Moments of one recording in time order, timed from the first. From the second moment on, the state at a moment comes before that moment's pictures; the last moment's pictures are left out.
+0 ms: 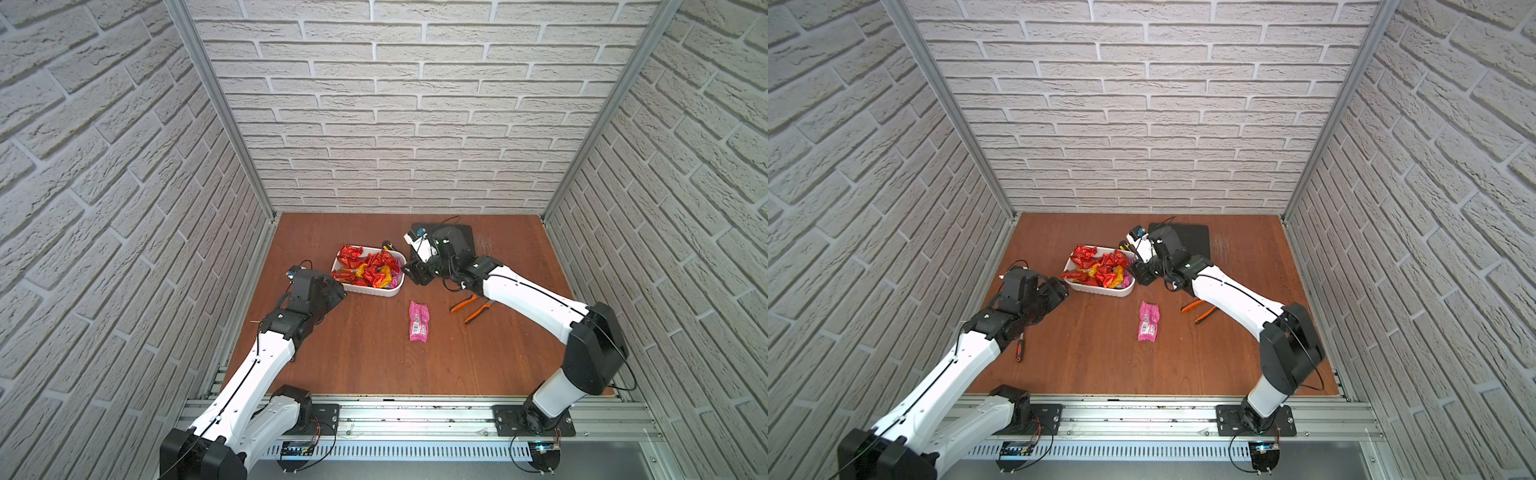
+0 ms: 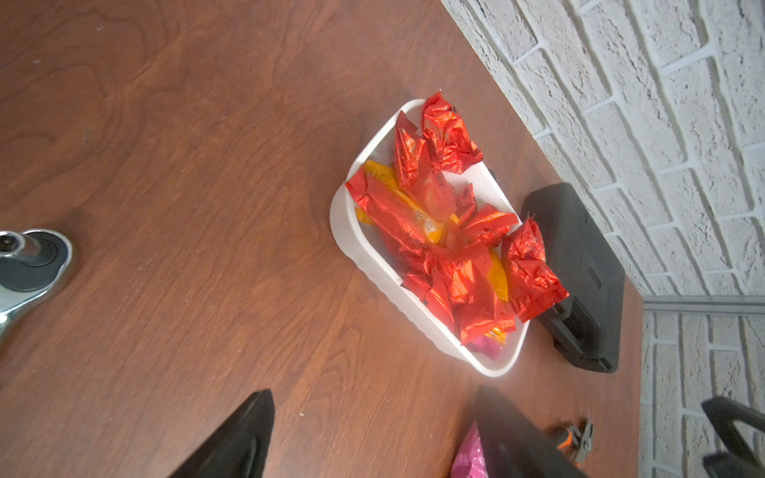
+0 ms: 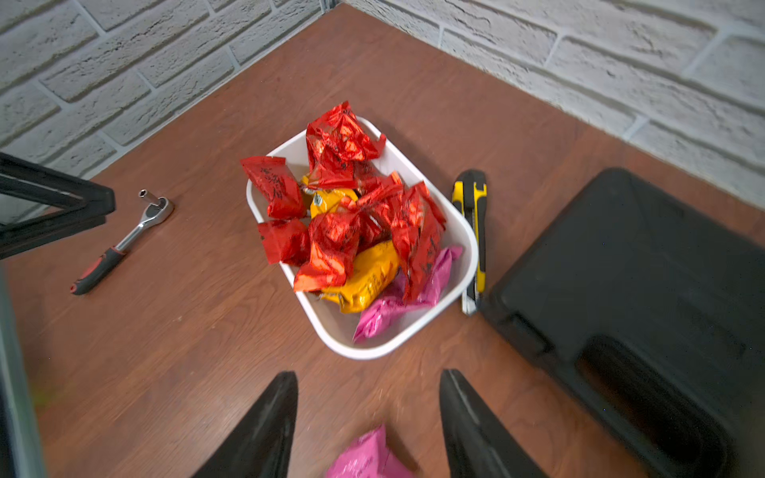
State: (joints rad) left arm -0.27 0.94 0.71 -0.53 -0.07 -0.90; right arm 0.59 1.70 1.36 -0.34 -0.16 -0.05
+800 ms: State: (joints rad) left arm -0.23 0.93 0.75 -0.54 -0.06 -0.91; right arm 0.60 2.14 1.72 -0.44 -0.10 -0.15
